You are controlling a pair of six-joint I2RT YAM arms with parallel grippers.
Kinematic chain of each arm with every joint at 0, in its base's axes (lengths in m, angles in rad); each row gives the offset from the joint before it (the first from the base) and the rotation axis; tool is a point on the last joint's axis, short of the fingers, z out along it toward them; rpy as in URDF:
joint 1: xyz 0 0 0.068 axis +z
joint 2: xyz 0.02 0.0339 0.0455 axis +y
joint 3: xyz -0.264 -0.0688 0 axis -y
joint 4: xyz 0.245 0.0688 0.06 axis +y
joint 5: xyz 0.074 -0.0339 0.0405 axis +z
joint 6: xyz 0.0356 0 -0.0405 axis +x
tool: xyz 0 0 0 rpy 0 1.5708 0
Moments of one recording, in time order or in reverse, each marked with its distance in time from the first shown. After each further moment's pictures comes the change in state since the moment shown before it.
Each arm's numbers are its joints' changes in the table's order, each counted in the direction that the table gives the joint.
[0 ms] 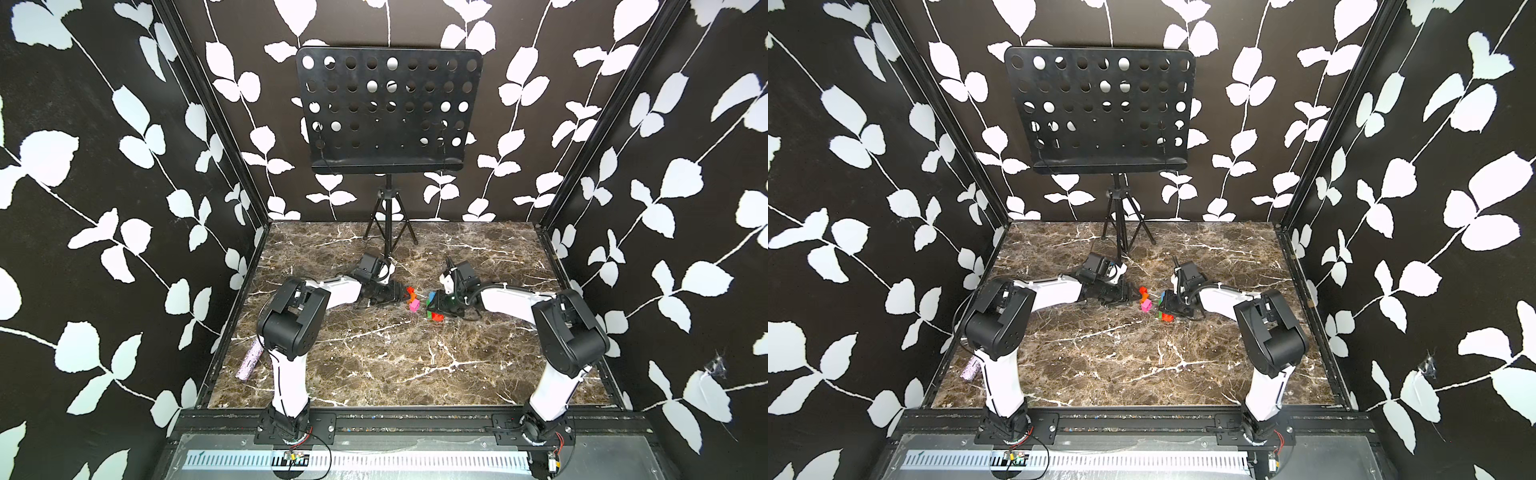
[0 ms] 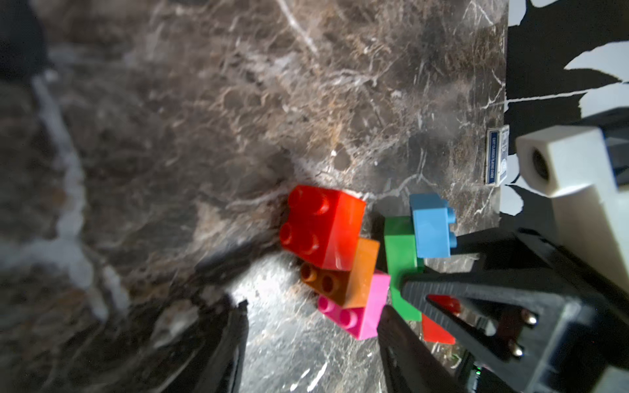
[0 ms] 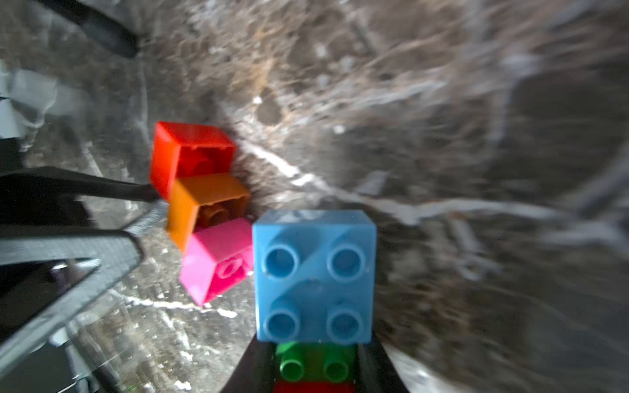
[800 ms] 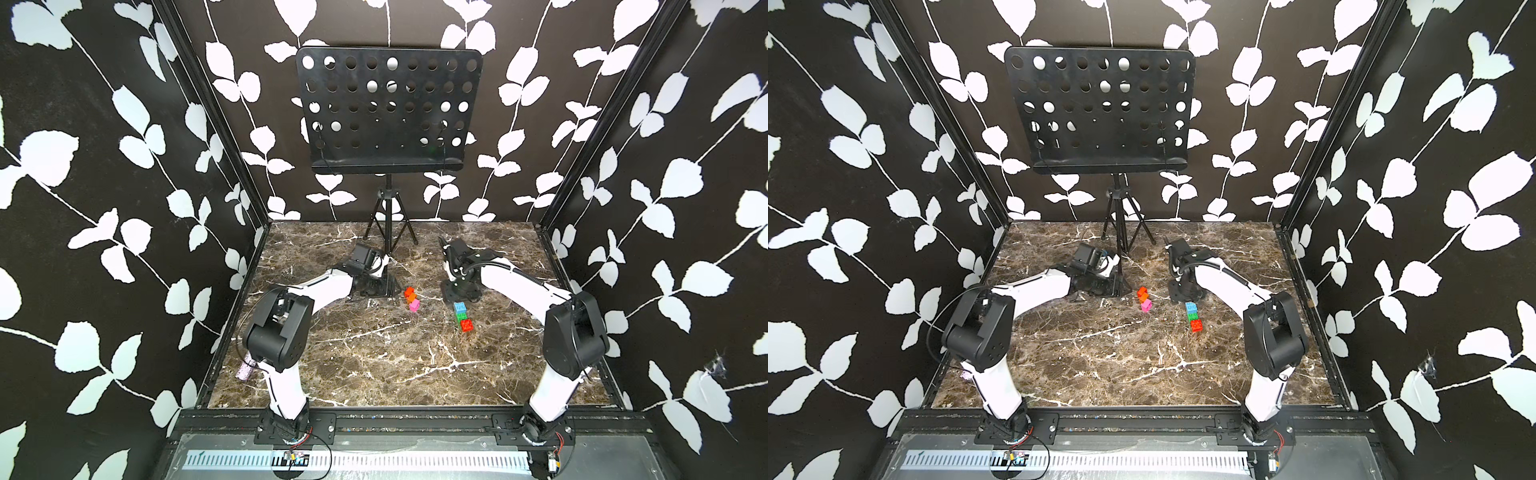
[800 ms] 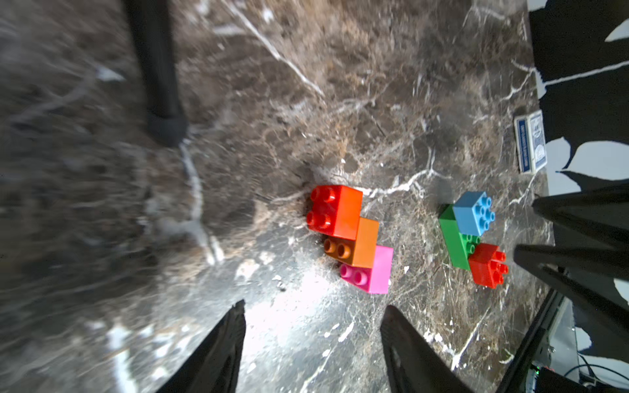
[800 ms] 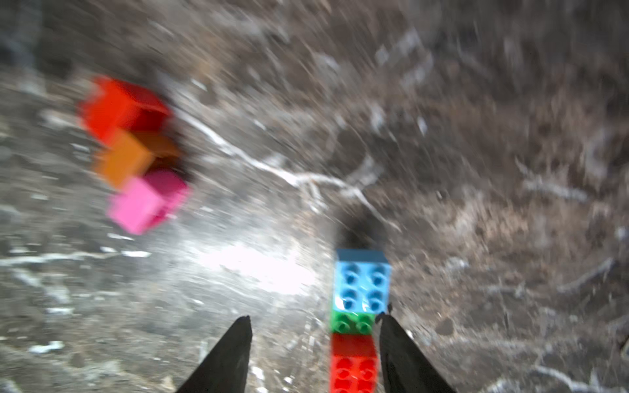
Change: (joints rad) left arm 0.074 -0.137 0.019 0.168 0.107 0.180; right arm 0.088 -0.002 0.391 0.533 -0.336 -0.301
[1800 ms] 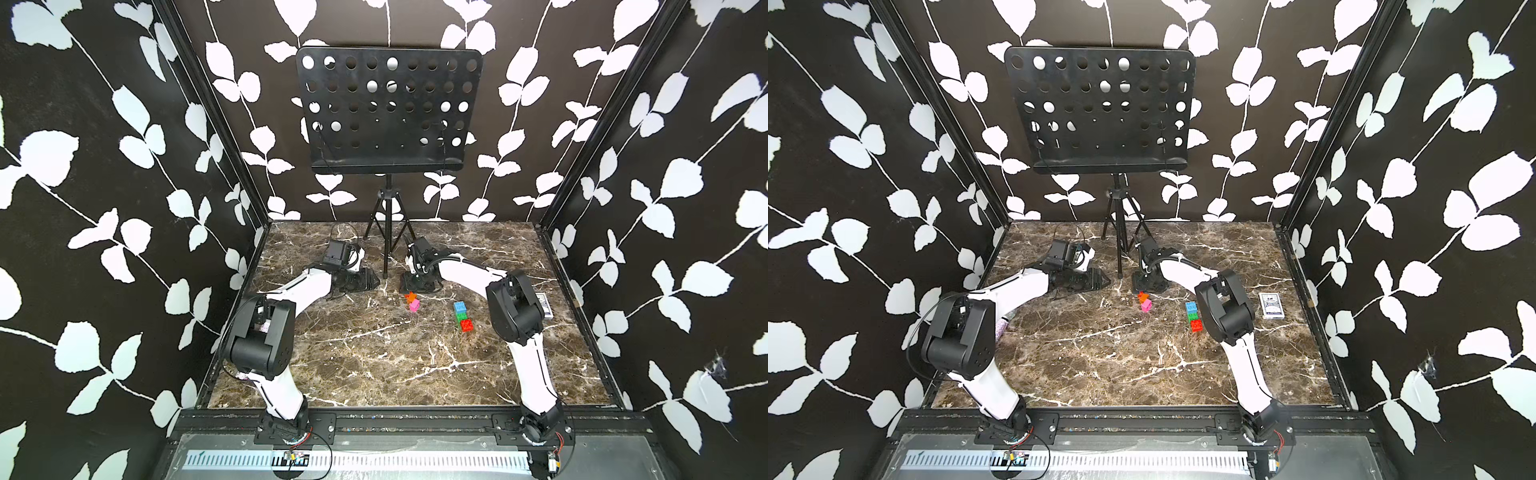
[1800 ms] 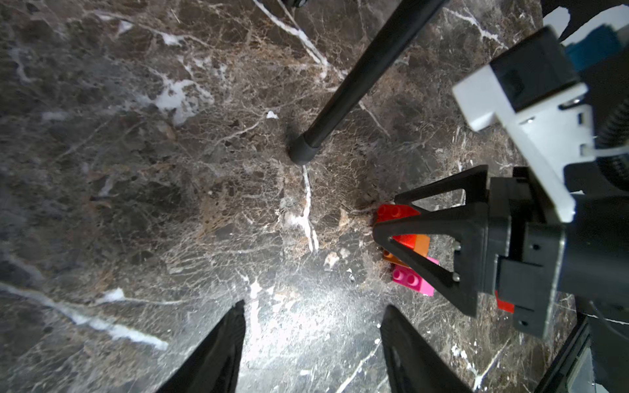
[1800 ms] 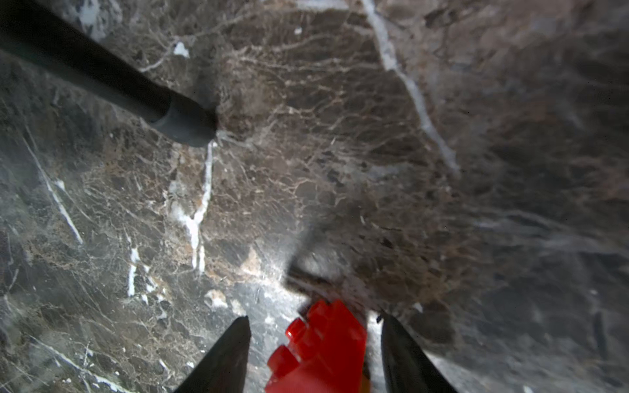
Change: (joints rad) left arm 0.136 -0.076 -0.058 0.015 0.019 0.023; right arm 0.057 0.439 0.294 -0.238 0.261 0.198
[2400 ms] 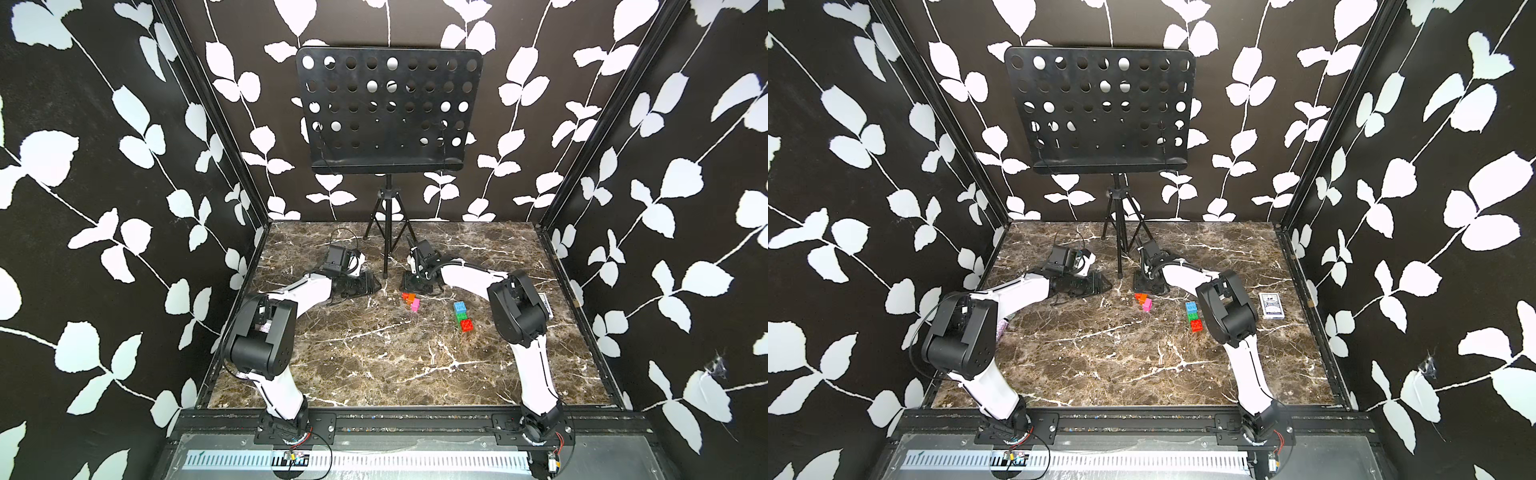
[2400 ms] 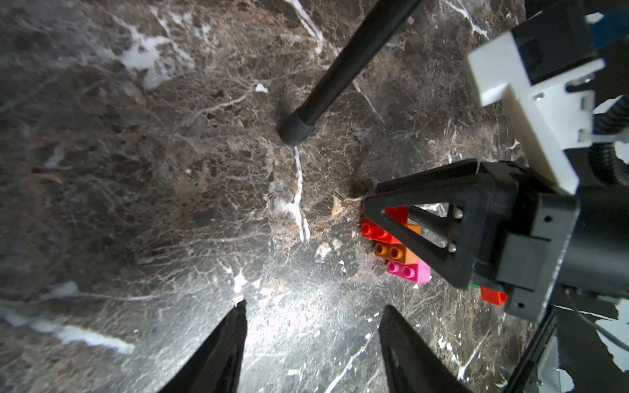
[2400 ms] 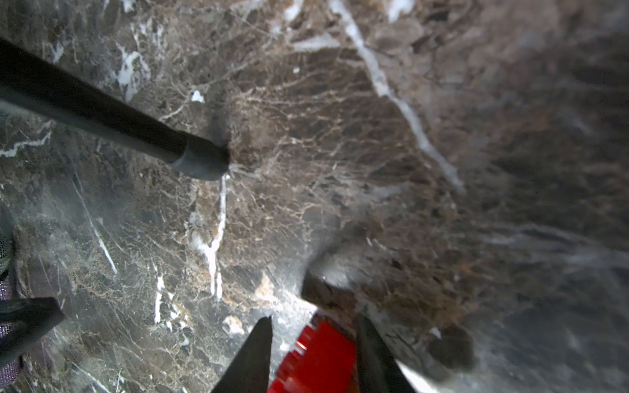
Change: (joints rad) left arm 0.000 0.000 -0.074 -0.087 -0.069 -0.060; right arm 0.000 -0.050 -0.135 -0.188 0.014 0.130
